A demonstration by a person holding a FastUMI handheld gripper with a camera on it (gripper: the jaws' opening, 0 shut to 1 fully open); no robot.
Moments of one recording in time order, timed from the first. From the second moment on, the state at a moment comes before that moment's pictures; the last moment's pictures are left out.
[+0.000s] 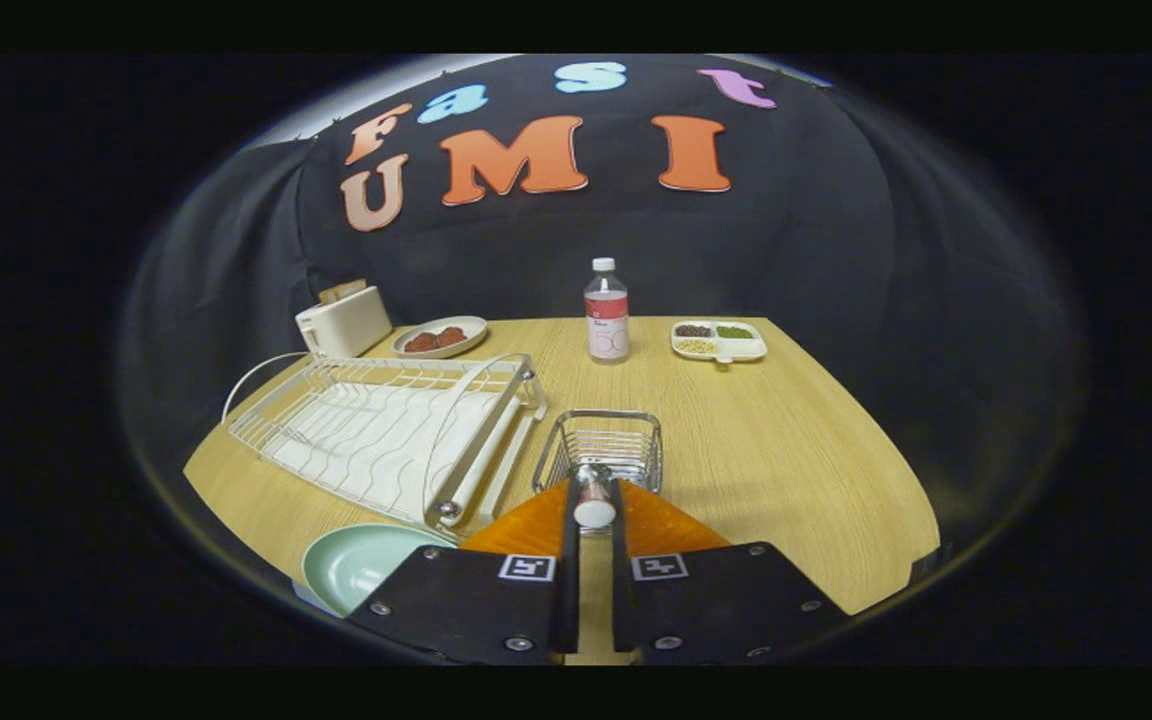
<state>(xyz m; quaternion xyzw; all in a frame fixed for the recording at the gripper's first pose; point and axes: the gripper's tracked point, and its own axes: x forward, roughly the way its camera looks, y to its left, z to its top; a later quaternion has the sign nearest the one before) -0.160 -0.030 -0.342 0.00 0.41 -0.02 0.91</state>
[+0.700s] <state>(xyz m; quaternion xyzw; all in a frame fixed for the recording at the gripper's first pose) -0.131 -0.043 -0.219 0.02 0.35 -0.02 0.94</state>
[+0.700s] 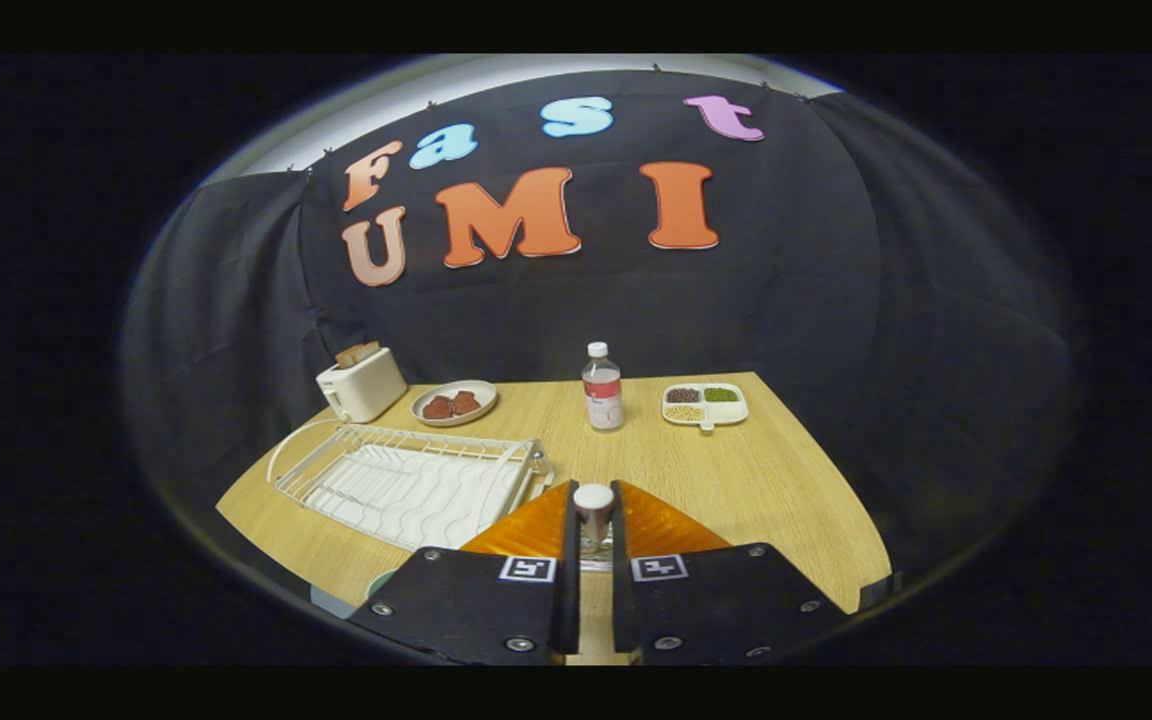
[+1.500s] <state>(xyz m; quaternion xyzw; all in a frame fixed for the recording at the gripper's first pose) -0.190 0.053 -0.237 0.07 0.36 0.14 0.92</state>
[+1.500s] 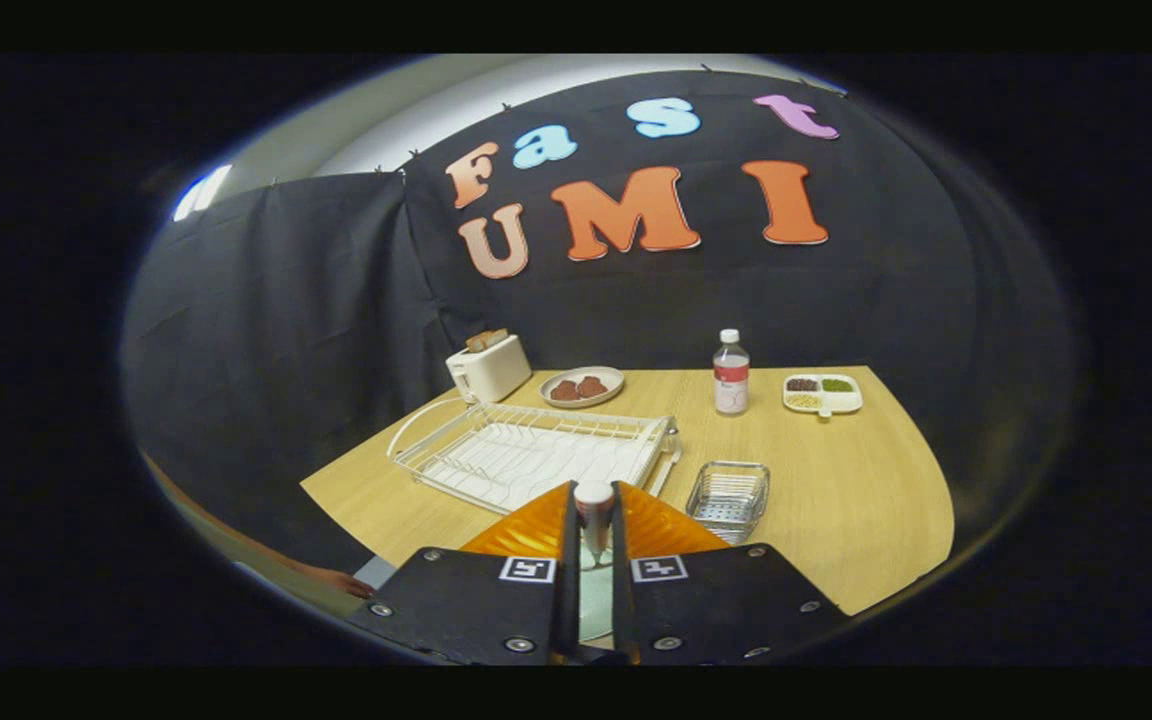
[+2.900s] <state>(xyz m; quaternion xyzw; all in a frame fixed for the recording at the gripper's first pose) -0.259 0.073 -0.345 0.18 0.51 0.18 0.83</state>
